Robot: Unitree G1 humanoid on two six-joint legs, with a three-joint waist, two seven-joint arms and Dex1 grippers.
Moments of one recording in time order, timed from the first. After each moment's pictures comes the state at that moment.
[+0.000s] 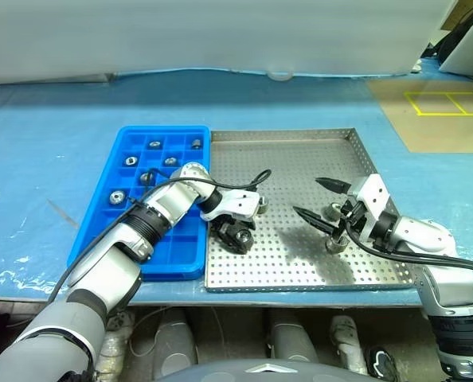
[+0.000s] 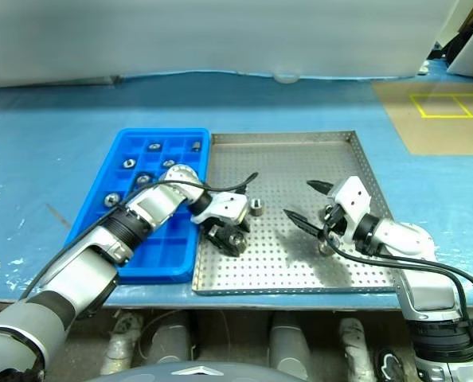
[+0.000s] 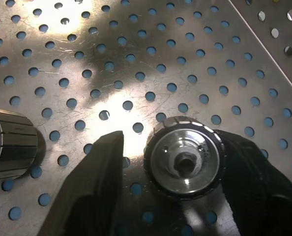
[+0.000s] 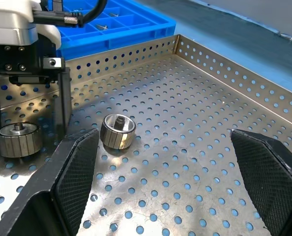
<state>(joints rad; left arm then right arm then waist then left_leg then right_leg) -0.89 0.33 -0.61 0.52 0.09 0.04 -1.48 -0.09 -0.63 -0.11 -0.27 0.32 0.27 0.83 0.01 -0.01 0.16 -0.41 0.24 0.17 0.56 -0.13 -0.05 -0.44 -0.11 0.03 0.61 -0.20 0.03</state>
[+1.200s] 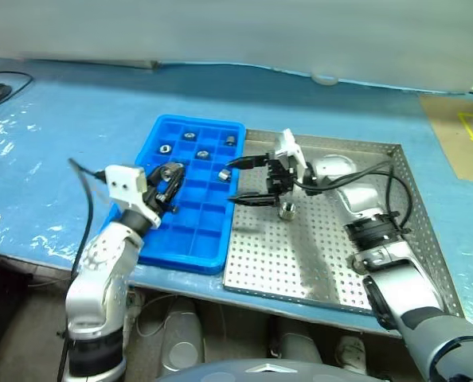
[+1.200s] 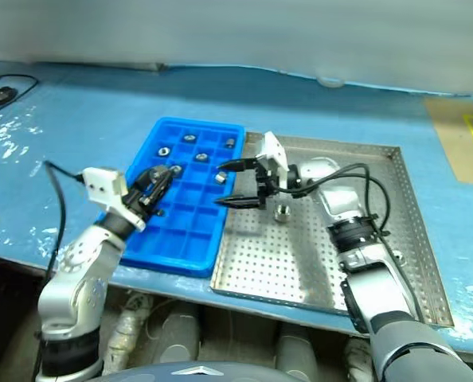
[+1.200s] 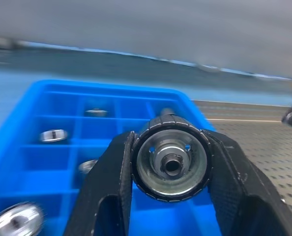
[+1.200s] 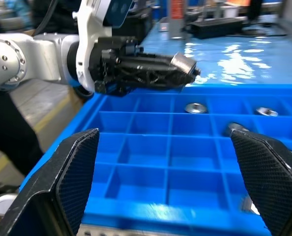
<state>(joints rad) 0.00 0.12 0.19 -0.59 -0.31 0.50 -0.30 -0.78 -0.35 0.22 0.39 0.37 0.19 1.37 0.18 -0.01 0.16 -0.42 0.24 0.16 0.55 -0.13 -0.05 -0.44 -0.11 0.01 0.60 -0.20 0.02</state>
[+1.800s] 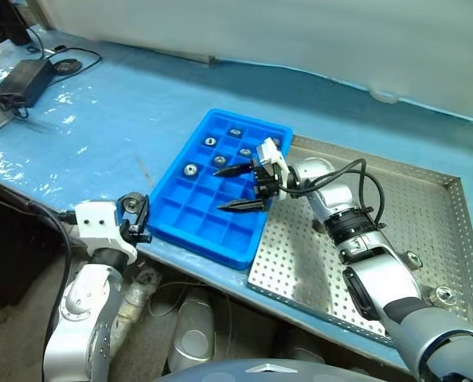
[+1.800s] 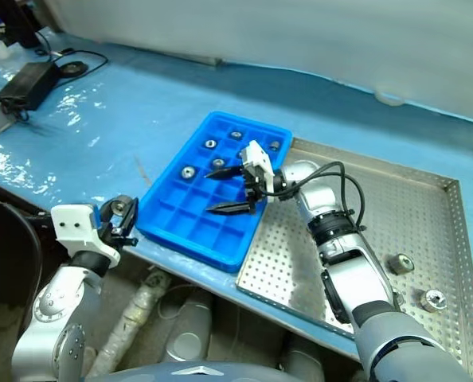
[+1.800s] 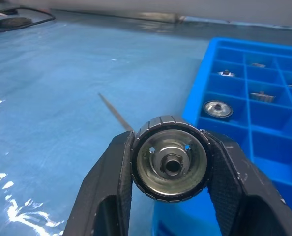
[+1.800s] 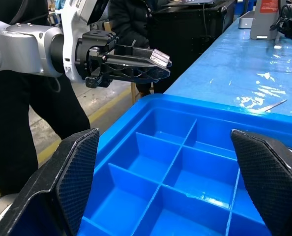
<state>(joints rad) 0.21 0.13 0.17 -0.71 -0.22 0.49 -0.13 -0.84 -0.27 0.21 0.61 0.30 0.05 1.46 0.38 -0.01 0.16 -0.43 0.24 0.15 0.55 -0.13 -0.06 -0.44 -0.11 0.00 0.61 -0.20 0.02</state>
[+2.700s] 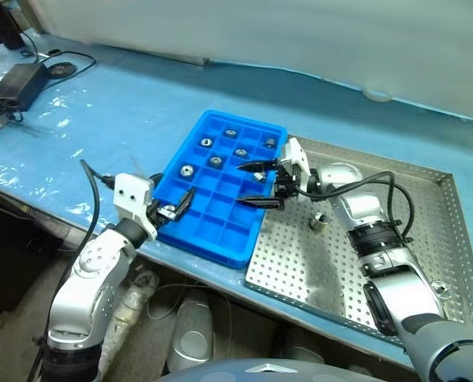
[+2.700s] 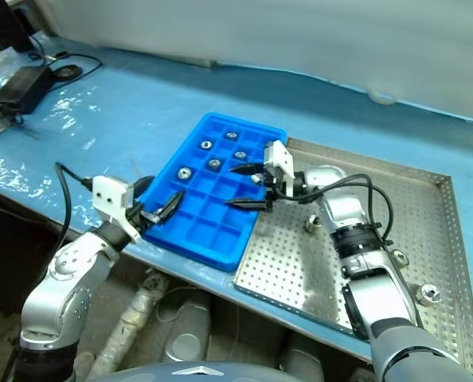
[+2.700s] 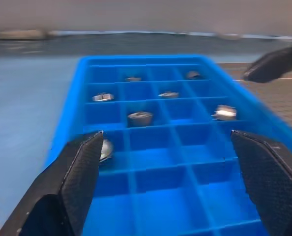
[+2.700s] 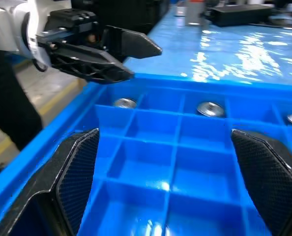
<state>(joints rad) -0.09 0.33 0.06 -0.47 -0.36 0.49 -0.46 -0.66 -0.42 0.13 0.33 0.29 0.16 1.26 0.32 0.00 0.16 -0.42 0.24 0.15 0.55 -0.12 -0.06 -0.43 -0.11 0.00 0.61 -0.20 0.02</state>
